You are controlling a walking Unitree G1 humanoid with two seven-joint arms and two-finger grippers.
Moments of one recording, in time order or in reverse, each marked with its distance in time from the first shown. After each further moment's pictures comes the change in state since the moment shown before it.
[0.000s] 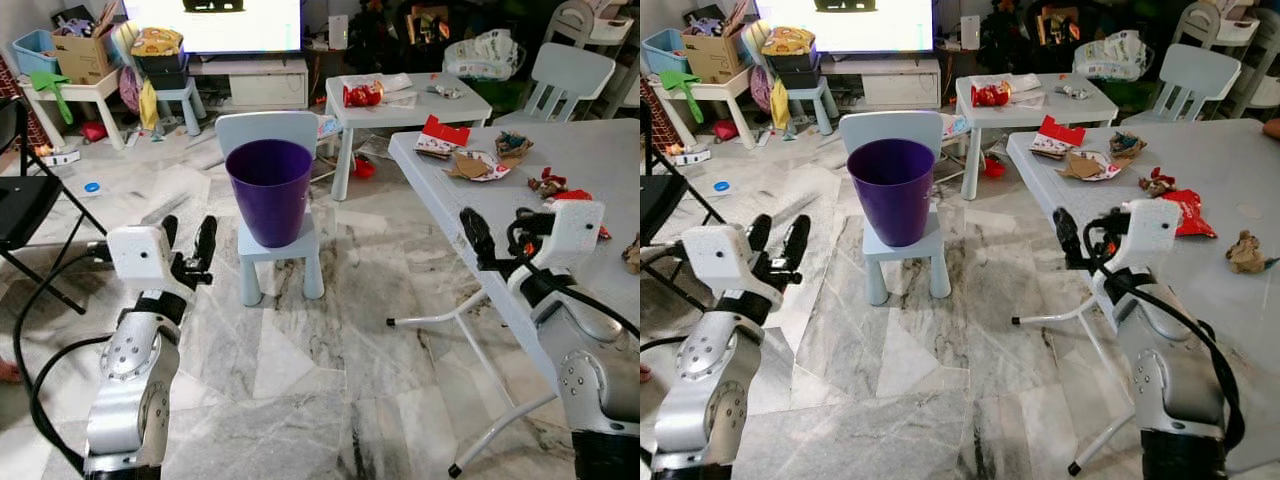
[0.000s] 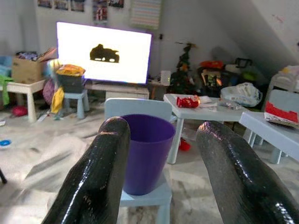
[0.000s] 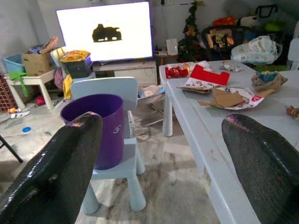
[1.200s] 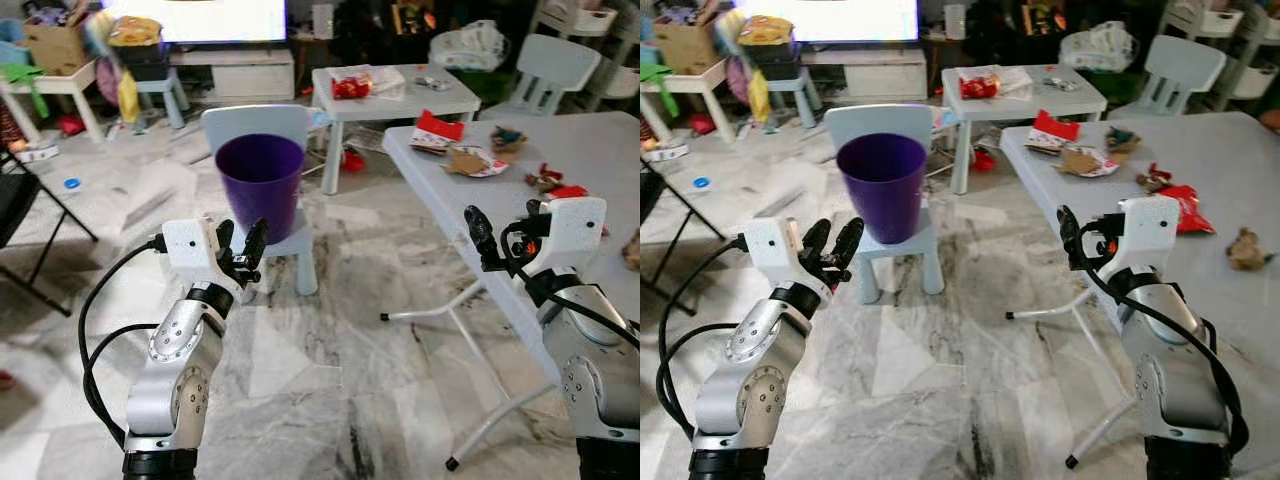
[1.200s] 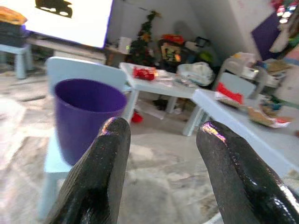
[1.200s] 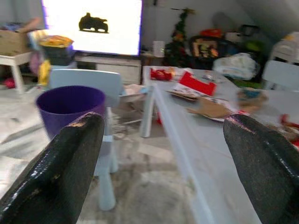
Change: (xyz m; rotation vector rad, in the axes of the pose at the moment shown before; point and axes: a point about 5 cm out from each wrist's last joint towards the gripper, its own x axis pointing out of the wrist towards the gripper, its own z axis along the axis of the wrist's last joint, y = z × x) left arm 0.017 -0.035 -0.018 -0.156 0.132 -0.139; right arm 0.001 0.000 0.001 -0.155 -0.021 -0.026
